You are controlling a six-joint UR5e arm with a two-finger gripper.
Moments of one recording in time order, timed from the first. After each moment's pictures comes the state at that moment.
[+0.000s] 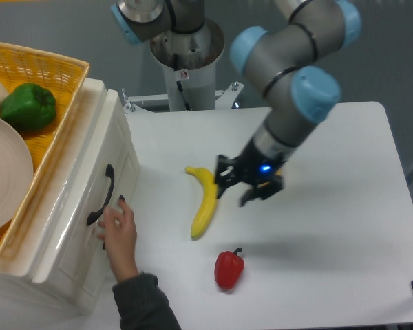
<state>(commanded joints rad) 2.72 -1.91 -1.53 -1.35 1.19 0.87</state>
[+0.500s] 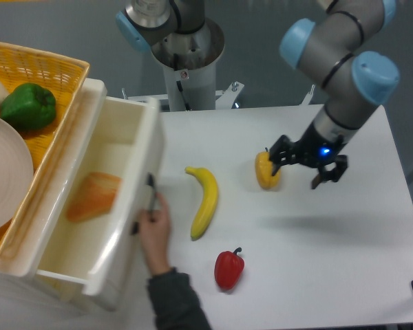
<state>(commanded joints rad) 2.86 -1.97 -1.50 -1.35 1.39 1.16</state>
